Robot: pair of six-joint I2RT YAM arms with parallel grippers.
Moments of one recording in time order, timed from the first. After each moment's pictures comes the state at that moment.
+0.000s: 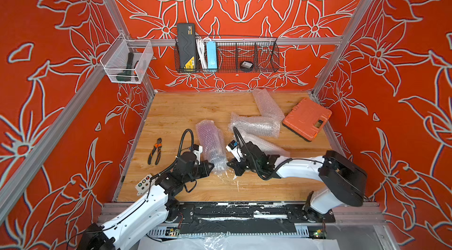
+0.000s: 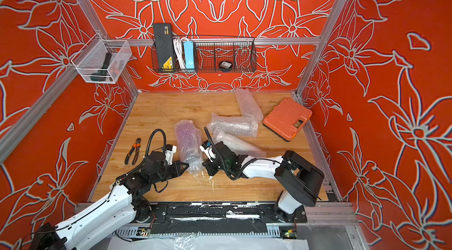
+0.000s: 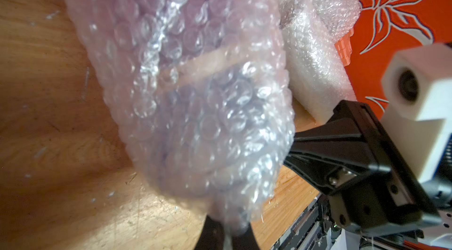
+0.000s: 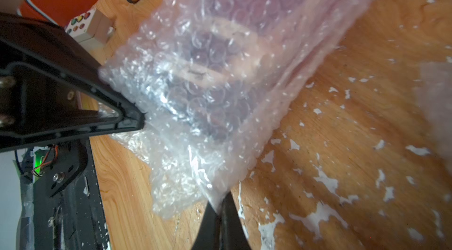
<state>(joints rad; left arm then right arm) -0.53 0.70 0.27 -0.23 0.24 -0.83 1.00 1.51 0.65 0.19 -0.19 0.30</state>
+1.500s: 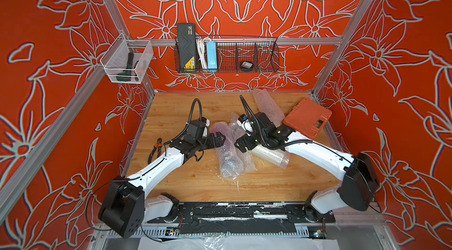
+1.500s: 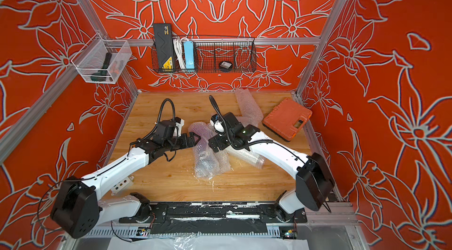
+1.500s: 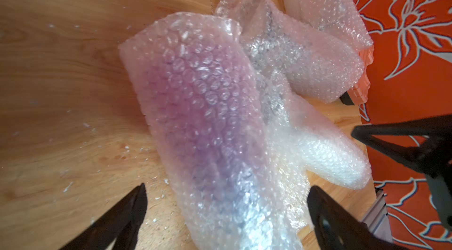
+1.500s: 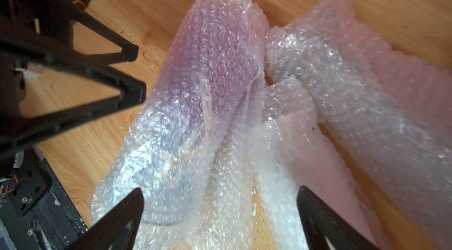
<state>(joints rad) -0.42 1.26 0.77 -0.24 0.24 -0.62 0.75 1.52 1.17 -0.56 -0.15 0.10</state>
